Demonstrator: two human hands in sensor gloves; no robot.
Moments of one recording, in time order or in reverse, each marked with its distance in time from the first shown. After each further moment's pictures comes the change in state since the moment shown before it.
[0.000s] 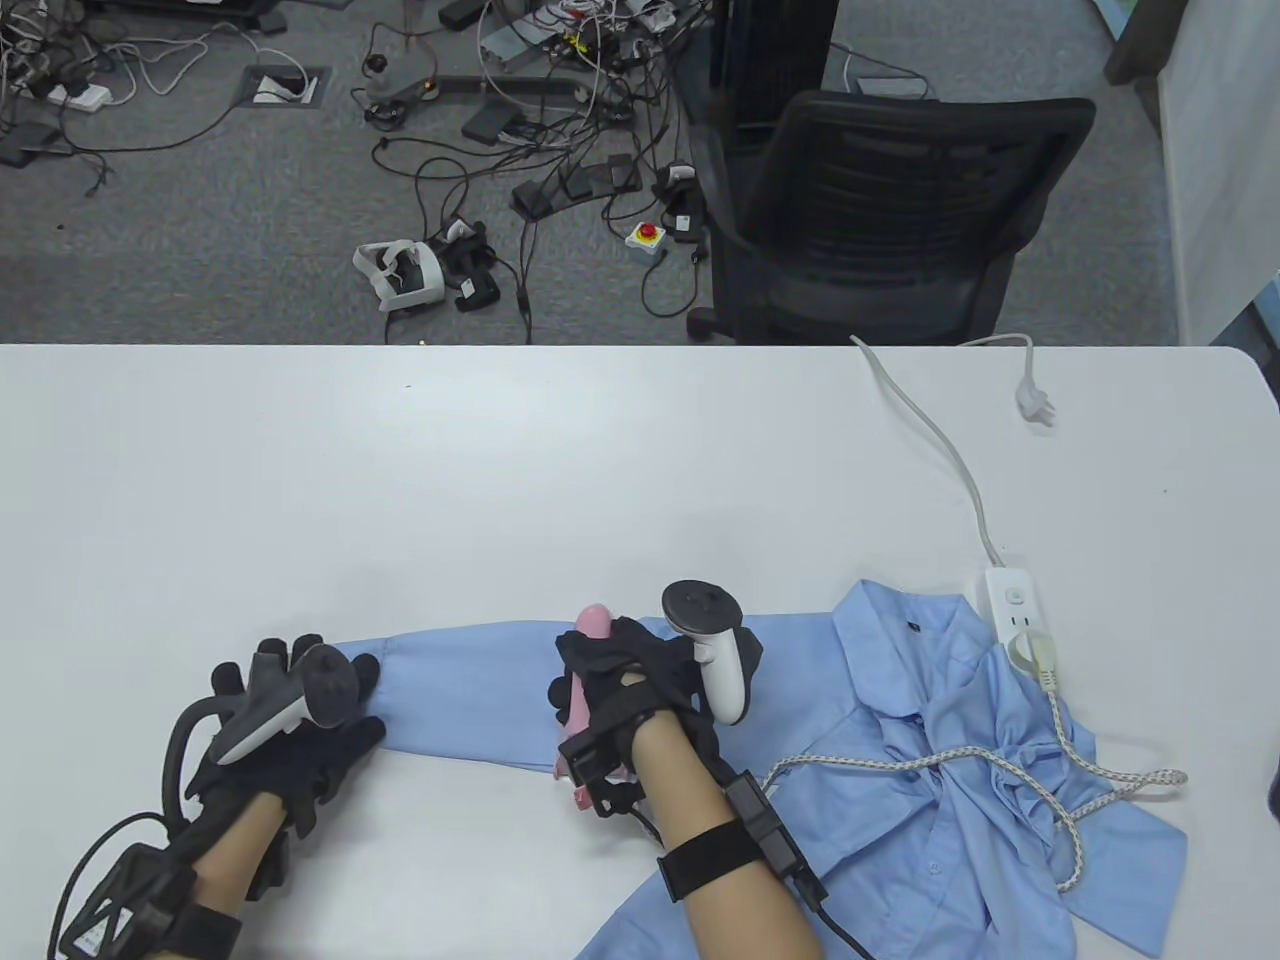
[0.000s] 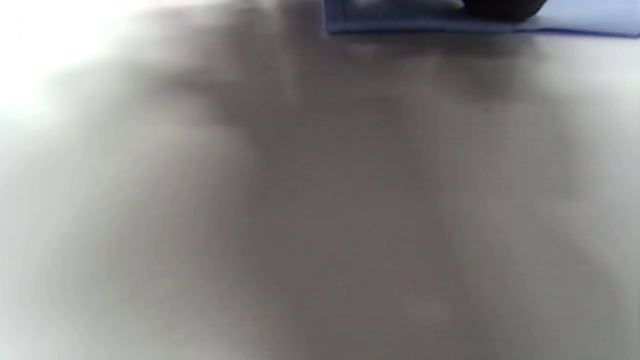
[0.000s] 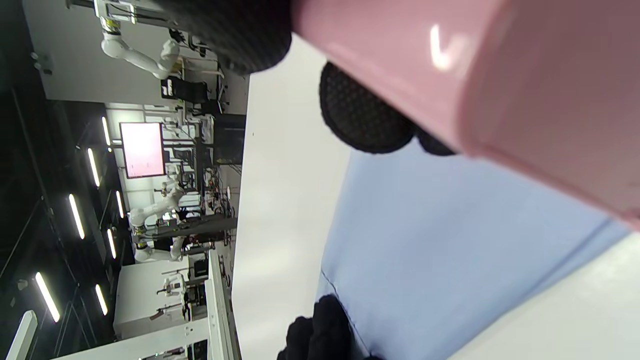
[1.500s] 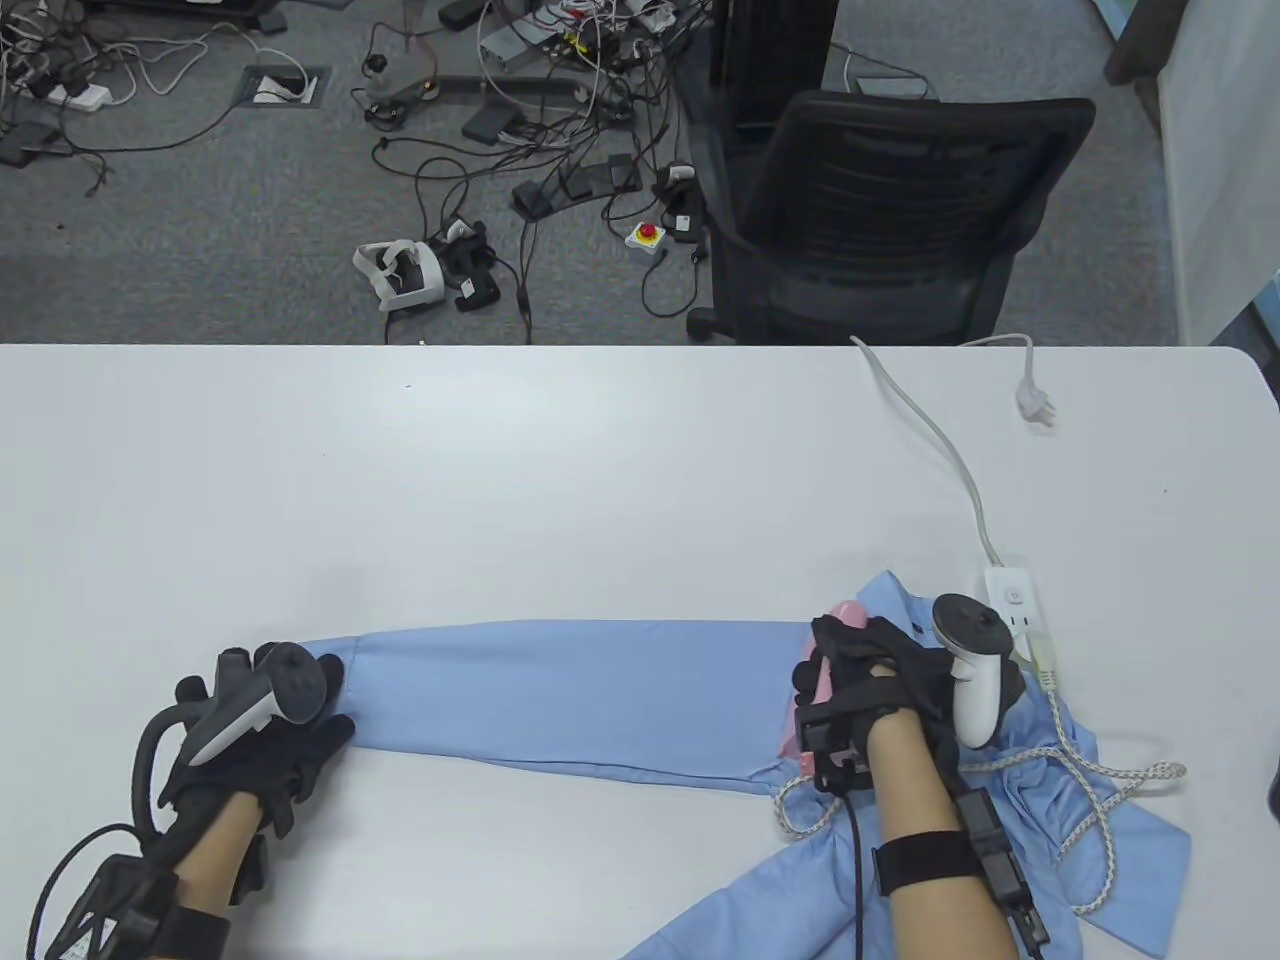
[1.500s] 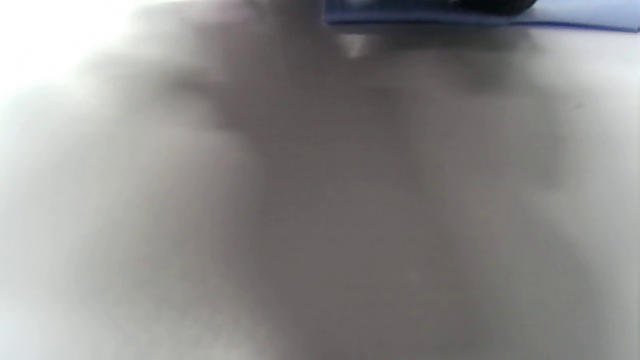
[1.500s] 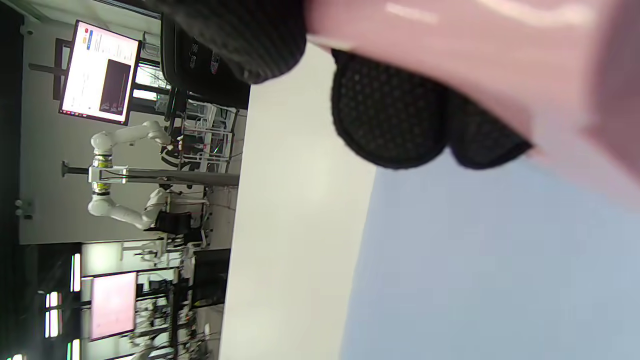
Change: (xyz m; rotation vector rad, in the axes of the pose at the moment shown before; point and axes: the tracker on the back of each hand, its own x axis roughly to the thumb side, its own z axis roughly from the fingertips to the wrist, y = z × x) left_hand -0.017 -0.001 0.002 -0.016 0.082 0.006; right_hand -0.063 -0.215 0.046 -0.366 0.108 -0.112
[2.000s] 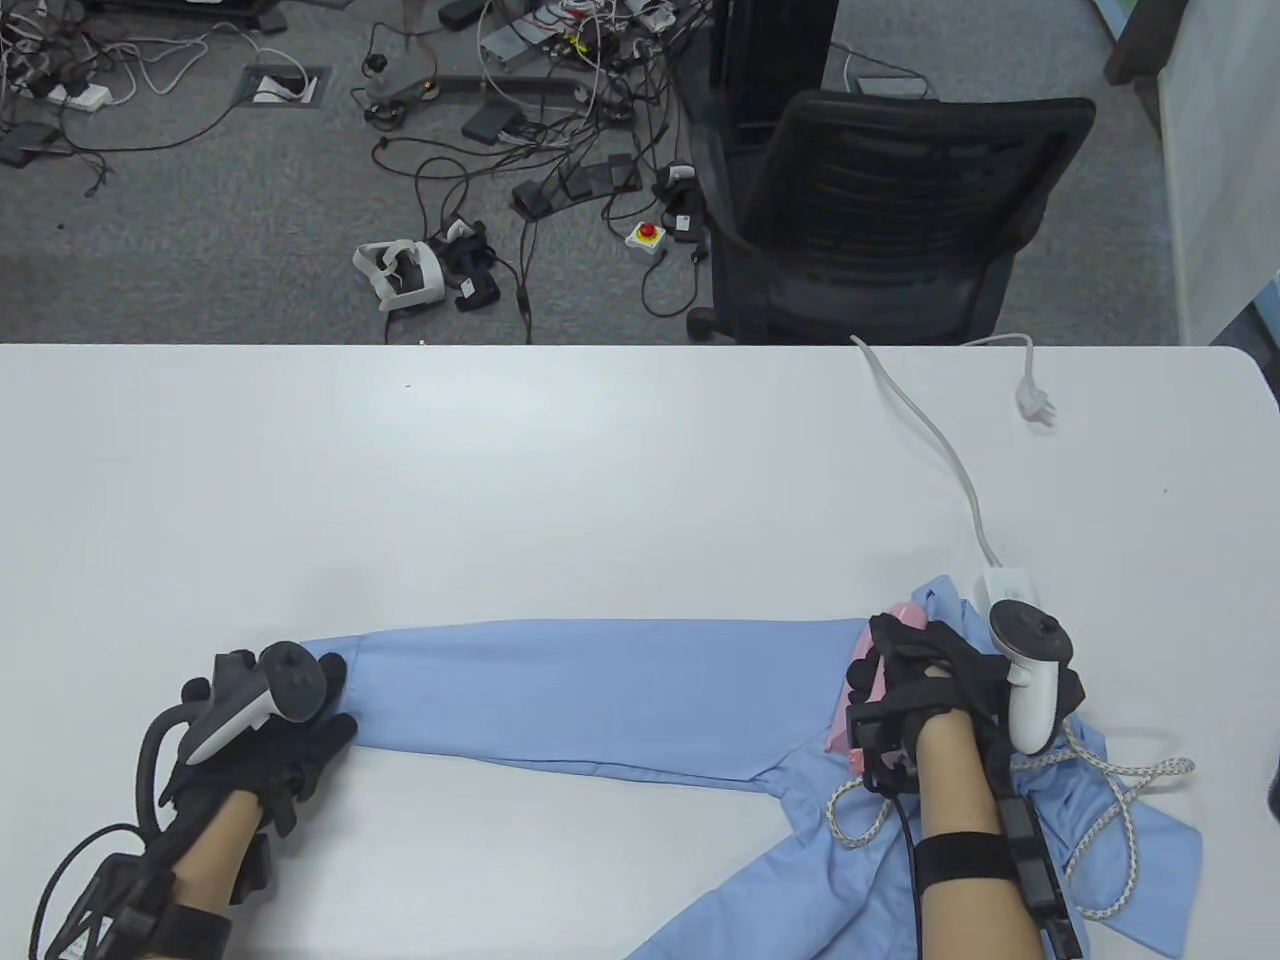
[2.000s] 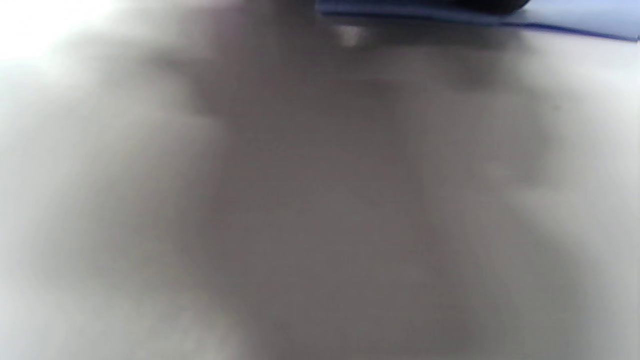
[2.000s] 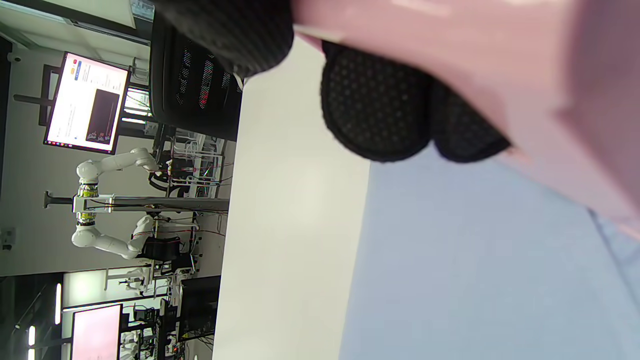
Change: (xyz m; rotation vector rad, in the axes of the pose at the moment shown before) left_hand 0.000 -0.001 -0.002 -0.024 -0.034 0.043; right_hand -0.010 -0.026 -0.003 -0.023 0.029 -0.057
